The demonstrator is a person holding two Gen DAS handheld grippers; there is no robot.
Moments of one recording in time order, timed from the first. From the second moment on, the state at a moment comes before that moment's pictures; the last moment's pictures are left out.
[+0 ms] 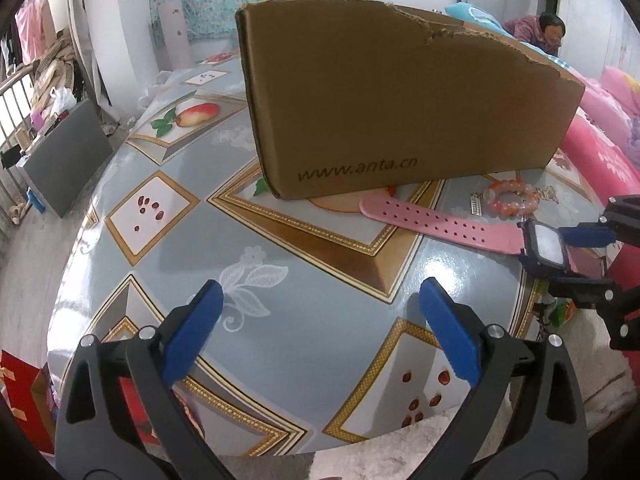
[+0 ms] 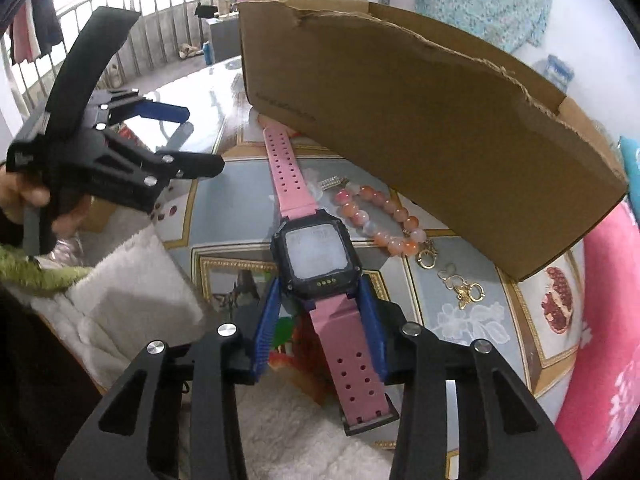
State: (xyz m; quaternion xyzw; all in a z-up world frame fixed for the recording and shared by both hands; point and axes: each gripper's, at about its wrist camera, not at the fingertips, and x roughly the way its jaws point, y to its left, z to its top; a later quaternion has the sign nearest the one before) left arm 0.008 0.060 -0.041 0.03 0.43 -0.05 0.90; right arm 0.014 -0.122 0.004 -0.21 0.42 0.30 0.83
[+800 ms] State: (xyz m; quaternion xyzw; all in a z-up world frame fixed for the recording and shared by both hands) left arm -0.021 -0.043 -0.019 0.27 0.35 -0.18 0.88; right arm 0.095 -0.190 -0.013 0.11 0.57 0.45 0.67
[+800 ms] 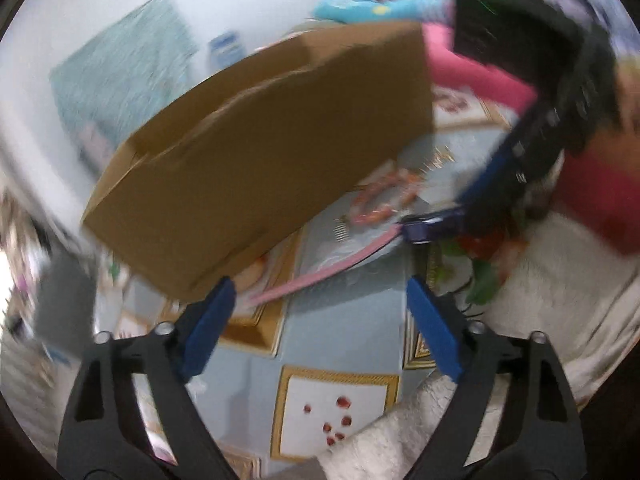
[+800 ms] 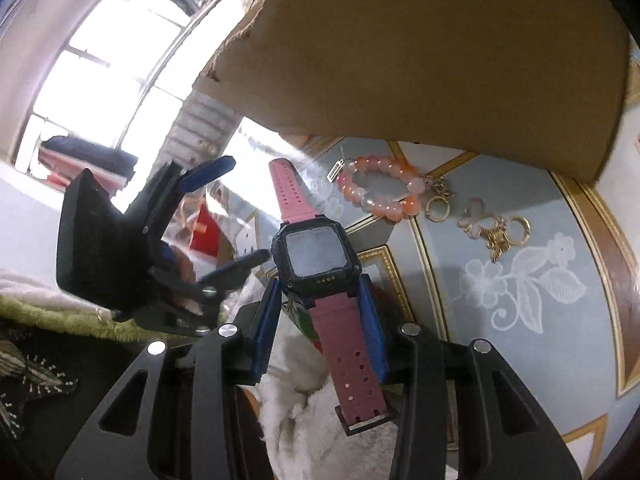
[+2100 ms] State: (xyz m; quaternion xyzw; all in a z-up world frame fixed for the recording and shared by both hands) left arm 0.029 -0.019 -0.020 0.06 0.46 -0.25 0.85; right arm 0.024 -0.131 0.009 -0.14 0.47 0.26 0.83
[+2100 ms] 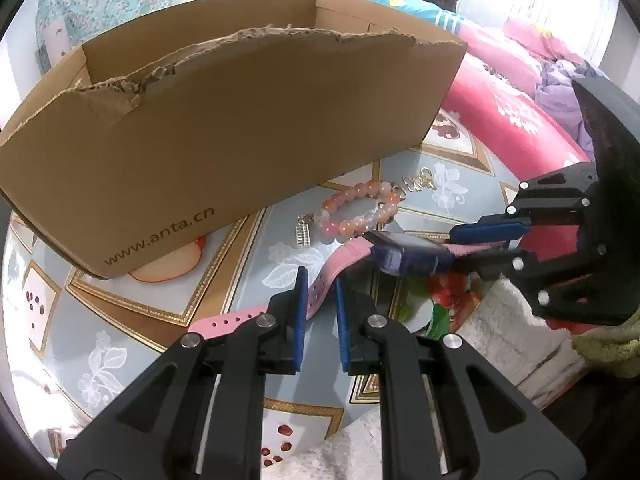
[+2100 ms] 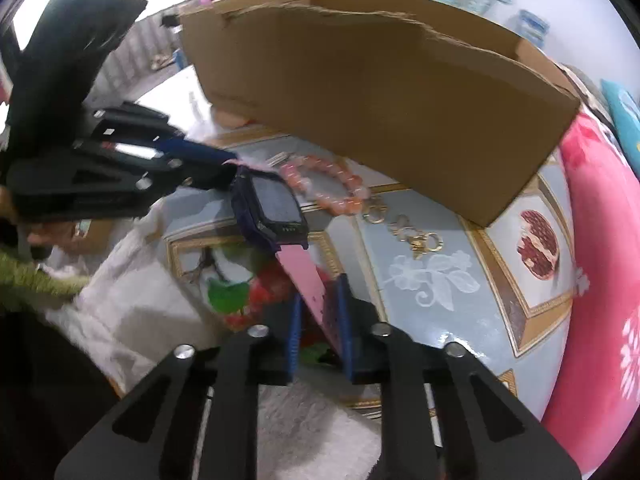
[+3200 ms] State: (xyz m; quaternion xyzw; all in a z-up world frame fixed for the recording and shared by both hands) left arm 0.174 0.011 0.103 0.01 0.48 -0.21 0.85; right arm 0.237 -0.134 0.121 -0.06 0.53 0.28 0.80
